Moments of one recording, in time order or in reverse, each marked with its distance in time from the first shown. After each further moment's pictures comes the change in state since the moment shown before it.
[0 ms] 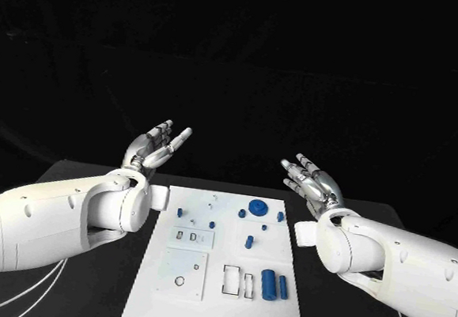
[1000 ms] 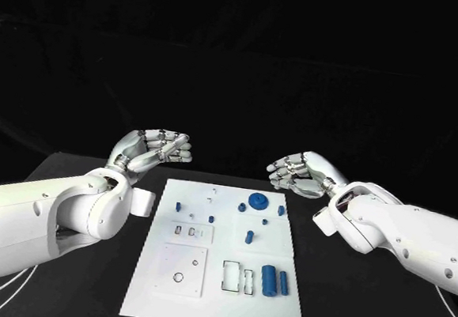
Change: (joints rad) left arm 0.006 -0.127 0.002 0.134 -0.088 0.162 0.023; left_hand 0.209 0.024 0.100 -0.025 0.003 0.688 0.080 0.258 0.171 0.940 -0.055 0.170 0.052 0.894 -0.130 0.385 0.251 0.132 0.756 -0.045 0.294 0.108; right arm 0.103 -0.006 -0.025 -0.119 -0.803 0.137 -0.125; right_hand 0.223 -0.082 0.153 -0.284 0.033 0.789 0.089 0.224 0.147 0.963 -0.120 0.088 0.047 0.962 -0.183 0.314 0.206 0.115 0.541 -0.079 0.574 0.308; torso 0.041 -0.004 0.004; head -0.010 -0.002
